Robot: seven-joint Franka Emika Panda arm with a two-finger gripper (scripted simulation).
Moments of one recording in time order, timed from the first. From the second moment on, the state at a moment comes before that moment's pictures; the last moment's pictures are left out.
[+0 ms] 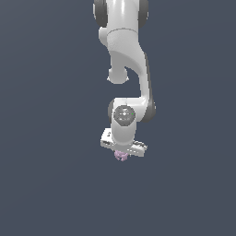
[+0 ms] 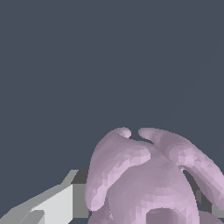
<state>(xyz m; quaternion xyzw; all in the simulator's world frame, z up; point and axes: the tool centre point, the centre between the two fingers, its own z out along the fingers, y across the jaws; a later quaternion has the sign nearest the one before) 0.066 0.020 0.040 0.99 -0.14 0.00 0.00</state>
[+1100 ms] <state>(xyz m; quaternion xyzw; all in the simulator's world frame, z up) 0.012 0.014 0.043 0.99 -0.14 0.00 0.00</state>
